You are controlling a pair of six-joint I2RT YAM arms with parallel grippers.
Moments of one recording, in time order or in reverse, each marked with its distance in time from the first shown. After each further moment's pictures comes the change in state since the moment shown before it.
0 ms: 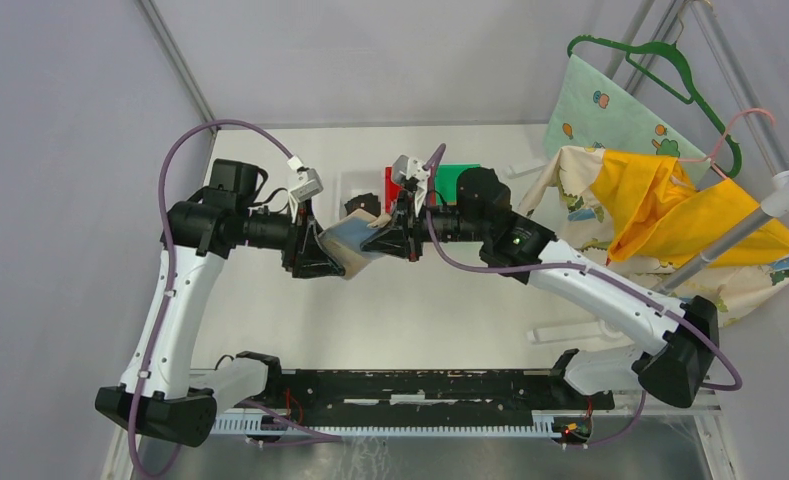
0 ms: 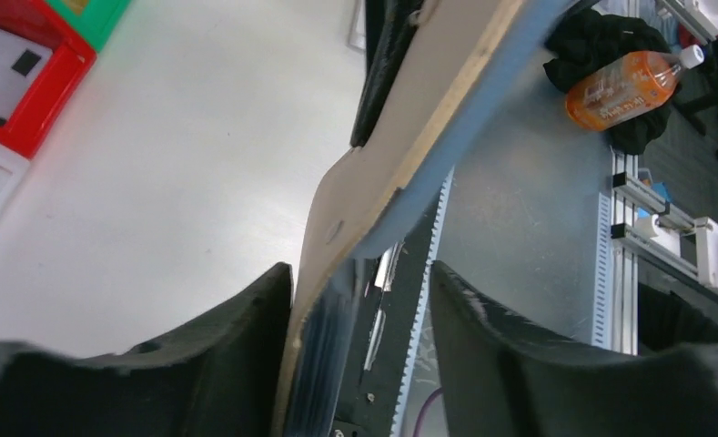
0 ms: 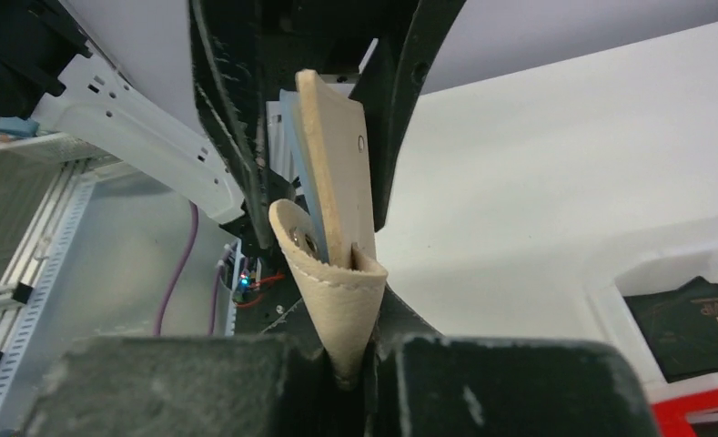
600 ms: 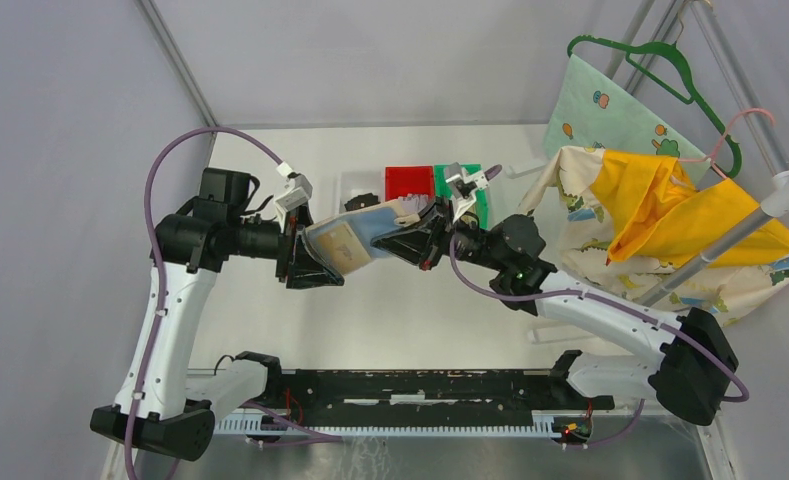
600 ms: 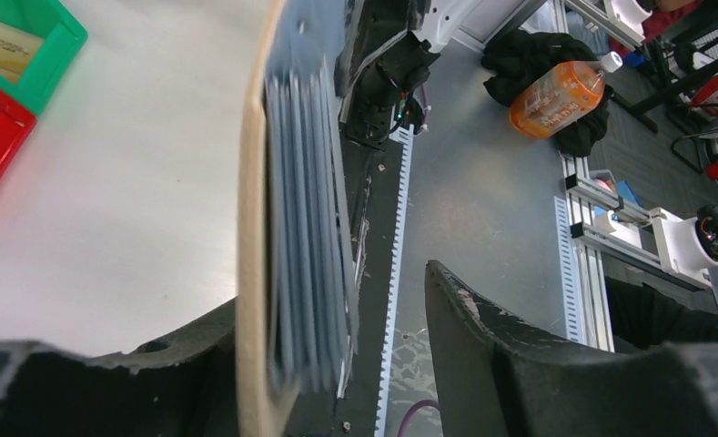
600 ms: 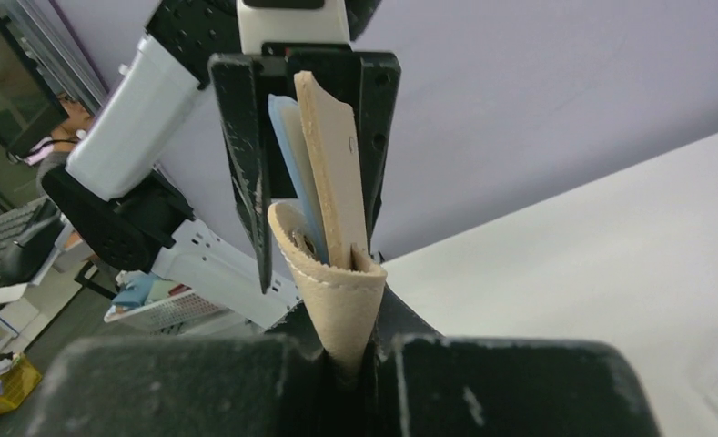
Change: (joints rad) left arm 0.000 -0.069 -0.005 -0.010 0.154 0.002; right arm 0.000 -0.116 -0.423 0.792 0.147 0.495
